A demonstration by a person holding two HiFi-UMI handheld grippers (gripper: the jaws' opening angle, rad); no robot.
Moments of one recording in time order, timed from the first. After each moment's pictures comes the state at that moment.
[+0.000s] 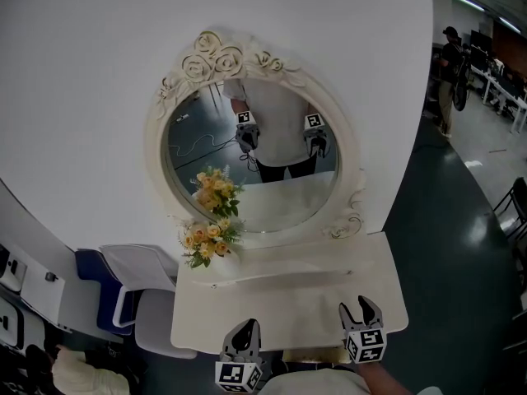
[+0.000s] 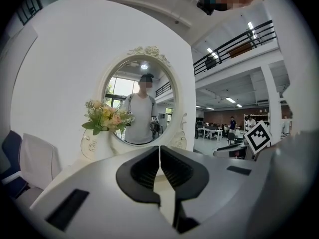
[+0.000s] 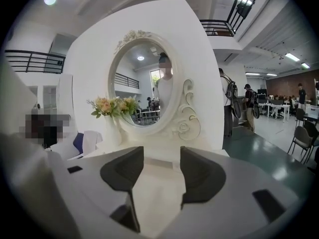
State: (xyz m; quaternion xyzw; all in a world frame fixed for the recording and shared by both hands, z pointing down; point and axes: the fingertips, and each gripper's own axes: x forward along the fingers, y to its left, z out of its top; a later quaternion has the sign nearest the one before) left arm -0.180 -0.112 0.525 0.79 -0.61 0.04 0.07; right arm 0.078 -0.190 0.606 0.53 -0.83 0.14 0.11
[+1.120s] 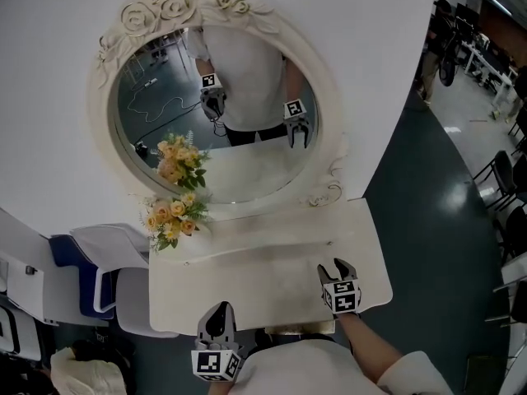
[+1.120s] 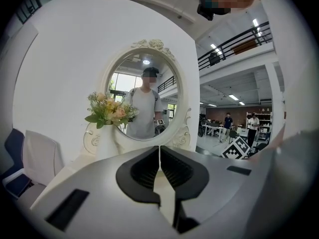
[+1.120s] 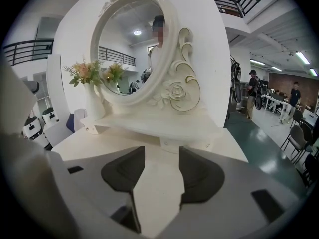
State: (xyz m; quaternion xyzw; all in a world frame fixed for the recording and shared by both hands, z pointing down) left arm -0.194 -0.120 0.538 0.78 -0.62 0.05 0.09; right arm 0.081 -0.258 0.718 0.53 -0.80 0.20 0.22
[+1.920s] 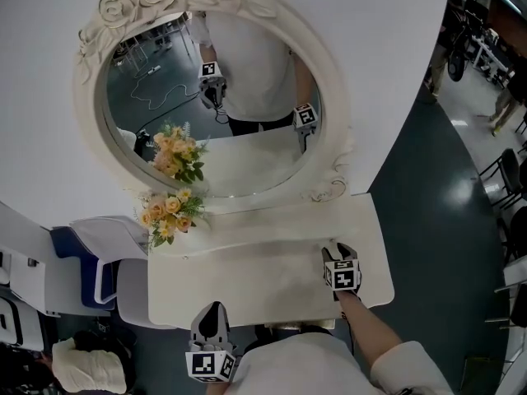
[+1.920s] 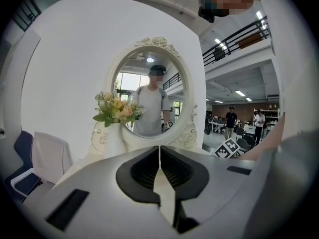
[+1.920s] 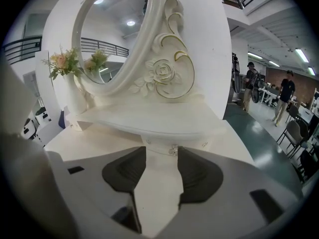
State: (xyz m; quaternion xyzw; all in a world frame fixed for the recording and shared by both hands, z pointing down) left arm -0.206 -0.118 0.543 0.75 -0.65 0.07 0.09; right arm 0.099 -0.314 0.767 0.54 -0.77 0.24 0.26
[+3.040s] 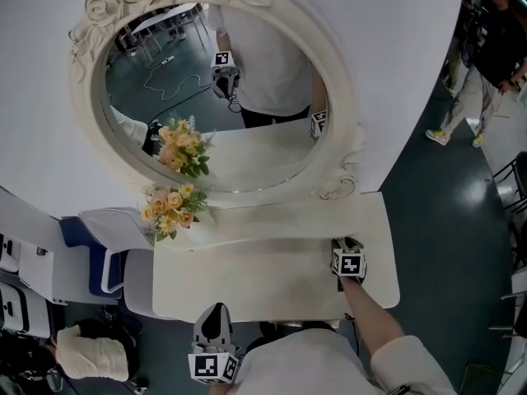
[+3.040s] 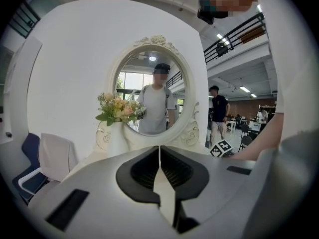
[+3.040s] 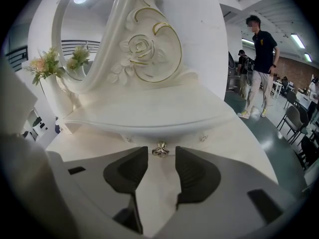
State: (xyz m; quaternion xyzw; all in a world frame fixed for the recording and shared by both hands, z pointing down) left arm -0.197 -0.110 0.544 0.73 -0.67 0.09 0.10; right arm 0.112 -0.347 0.811 0.54 -0.74 0.30 0.26
